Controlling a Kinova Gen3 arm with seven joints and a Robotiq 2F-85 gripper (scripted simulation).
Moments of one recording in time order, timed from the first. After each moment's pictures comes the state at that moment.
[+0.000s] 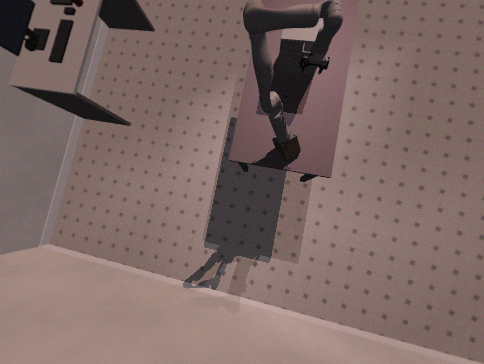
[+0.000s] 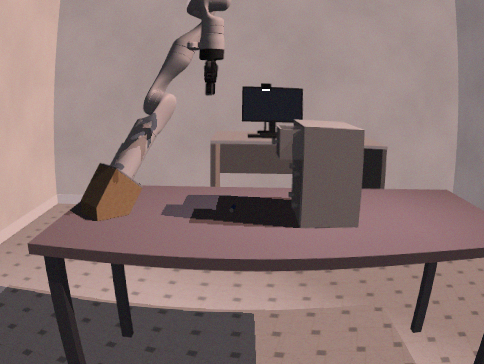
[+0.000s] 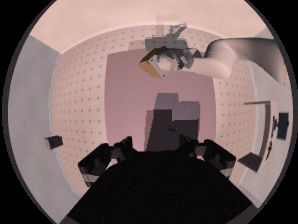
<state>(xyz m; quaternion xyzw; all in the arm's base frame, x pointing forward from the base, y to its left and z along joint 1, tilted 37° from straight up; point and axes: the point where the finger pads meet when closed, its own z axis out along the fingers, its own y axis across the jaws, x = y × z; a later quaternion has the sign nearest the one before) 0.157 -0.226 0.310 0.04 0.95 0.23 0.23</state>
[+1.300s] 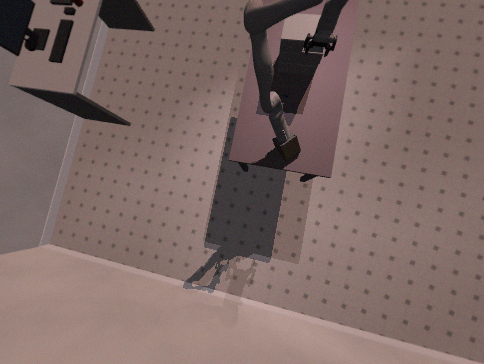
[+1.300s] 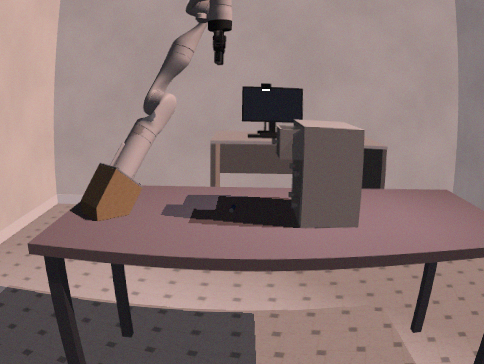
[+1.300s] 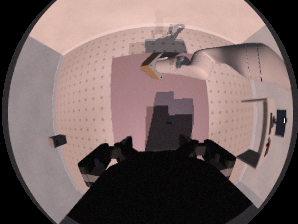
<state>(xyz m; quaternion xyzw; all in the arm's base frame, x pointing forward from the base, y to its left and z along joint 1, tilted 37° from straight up) 0.133 -0.265 0.400 0.05 0.95 0.22 0.23</state>
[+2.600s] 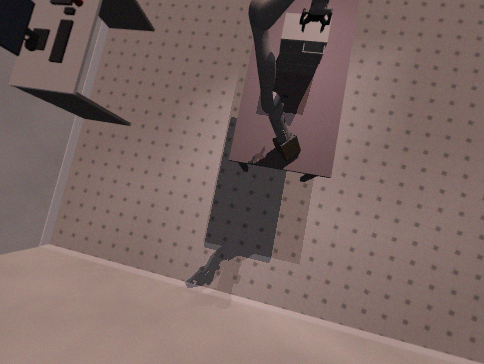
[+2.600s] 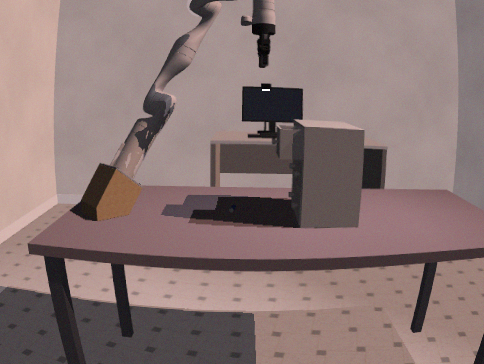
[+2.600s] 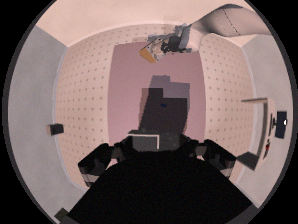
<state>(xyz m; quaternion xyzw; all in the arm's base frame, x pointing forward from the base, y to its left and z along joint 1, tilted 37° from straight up) 0.257 -0.251 0.471 0.02 0.95 0.21 0.23</state>
